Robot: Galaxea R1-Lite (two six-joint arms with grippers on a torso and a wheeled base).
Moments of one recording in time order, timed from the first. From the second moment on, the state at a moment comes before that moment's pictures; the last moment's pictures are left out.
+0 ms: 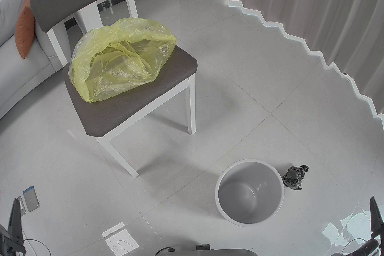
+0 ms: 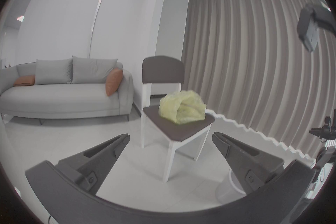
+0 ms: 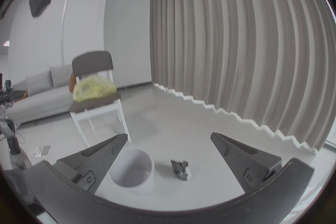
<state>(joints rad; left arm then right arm) -0.01 0.04 -0.14 -0.07 0.00 -0.14 0.00 0.02 -0.06 -0.08 0.02 0.02</state>
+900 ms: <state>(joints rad) -0.16 1.14 -0.67 -0.26 -0.01 0.15 0.00 0.17 -0.26 -0.08 0.12 -0.06</state>
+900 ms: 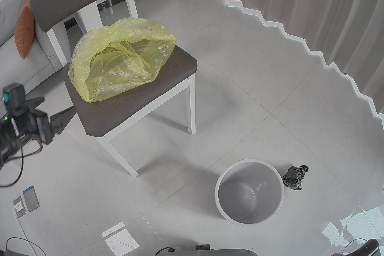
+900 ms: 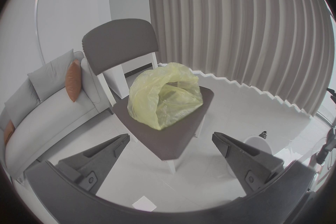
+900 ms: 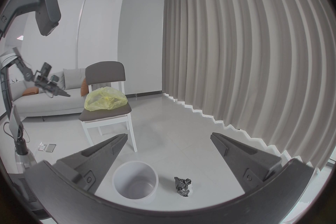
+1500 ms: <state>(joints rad) -0.19 1.60 -1.04 -0.28 0.23 0.23 -0.04 0.10 -0.24 -0.07 0.21 -0.08</state>
